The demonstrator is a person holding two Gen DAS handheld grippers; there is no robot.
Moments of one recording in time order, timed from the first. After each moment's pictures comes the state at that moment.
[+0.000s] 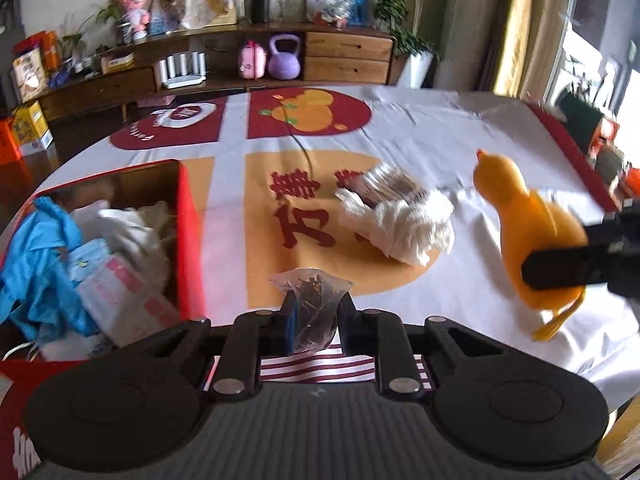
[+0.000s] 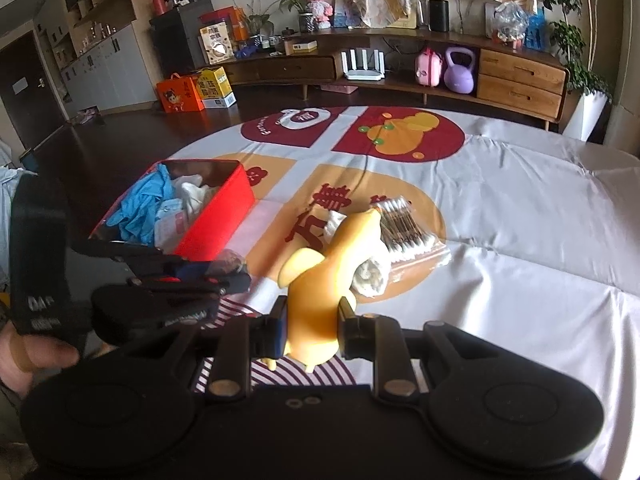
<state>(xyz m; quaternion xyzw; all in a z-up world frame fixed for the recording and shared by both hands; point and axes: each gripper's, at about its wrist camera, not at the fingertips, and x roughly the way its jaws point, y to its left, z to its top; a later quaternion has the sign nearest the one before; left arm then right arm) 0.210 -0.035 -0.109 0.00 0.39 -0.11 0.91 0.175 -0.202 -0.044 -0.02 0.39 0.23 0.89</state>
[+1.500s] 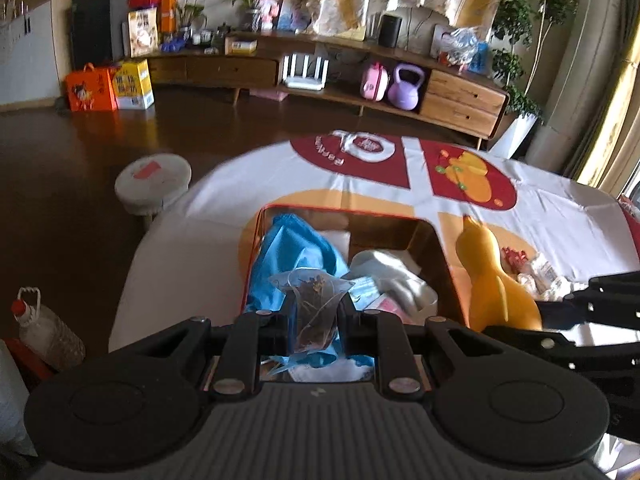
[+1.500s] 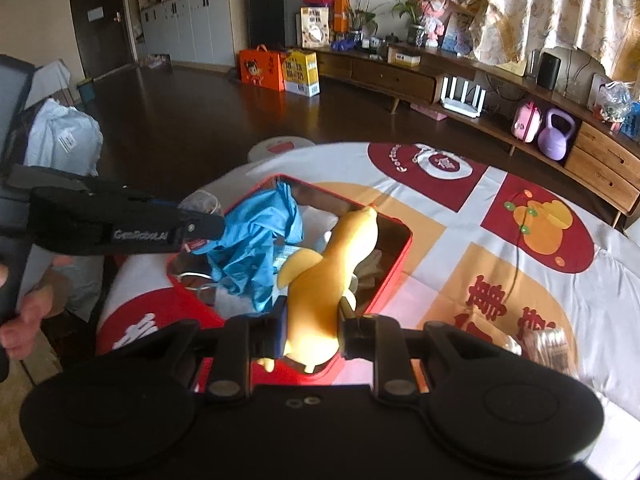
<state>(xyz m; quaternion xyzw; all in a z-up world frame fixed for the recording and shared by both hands) 0.212 0.152 -0.060 -0.08 0.39 0.02 0.92 0.213 -0.009 -0.037 -0.13 0.36 0.32 0.86</state>
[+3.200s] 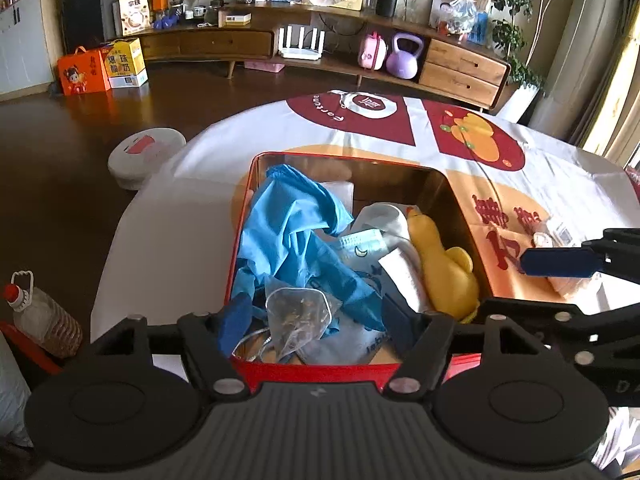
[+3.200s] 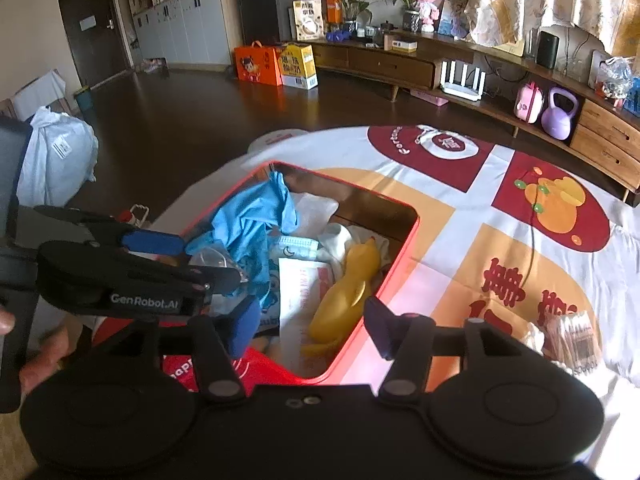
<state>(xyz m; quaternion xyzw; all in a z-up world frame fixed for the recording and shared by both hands) 0.213 0.146 -0.091 -0.07 0.42 0.02 0.90 0.221 -0.016 -0.053 -0.10 0.37 0.33 0.86</state>
